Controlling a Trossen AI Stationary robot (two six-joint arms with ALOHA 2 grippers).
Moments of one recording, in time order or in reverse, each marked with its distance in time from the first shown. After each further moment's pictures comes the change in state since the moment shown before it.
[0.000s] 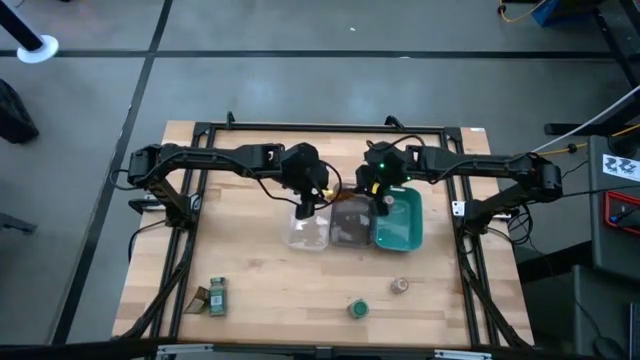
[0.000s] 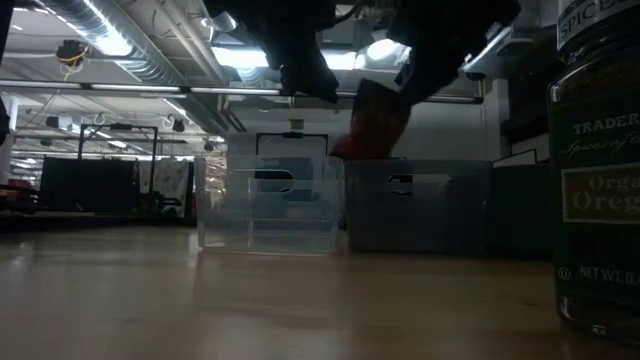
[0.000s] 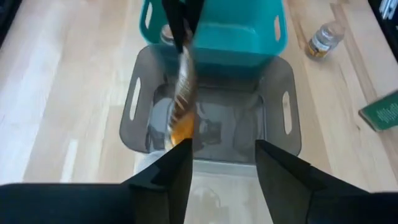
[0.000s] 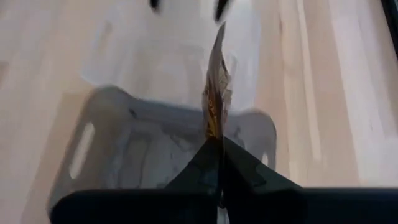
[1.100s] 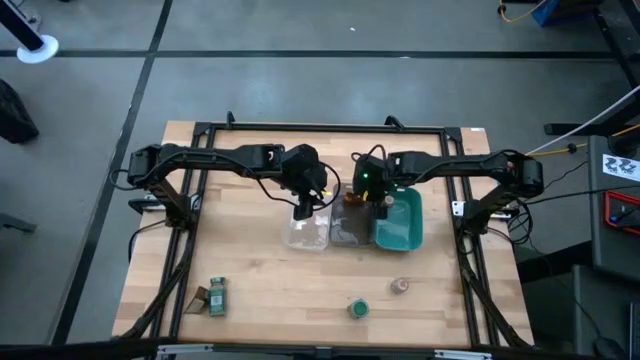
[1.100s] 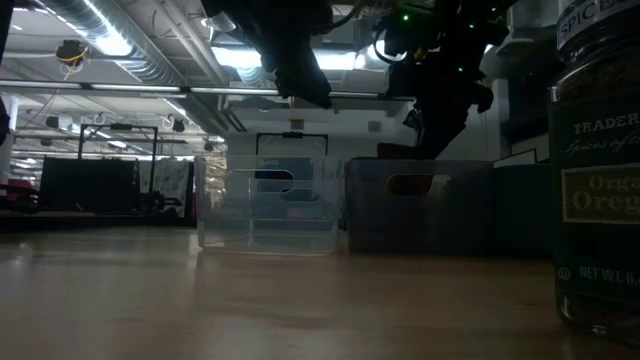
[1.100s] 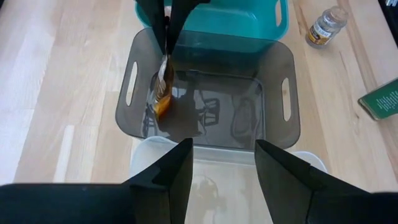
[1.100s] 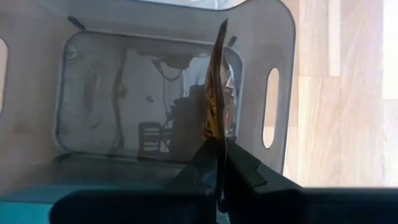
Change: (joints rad) left arm -0.002 0.000 0.000 -0.046 0.002 -0.005; right arm 0.000 0.154 0.001 -0.150 0.136 0.015
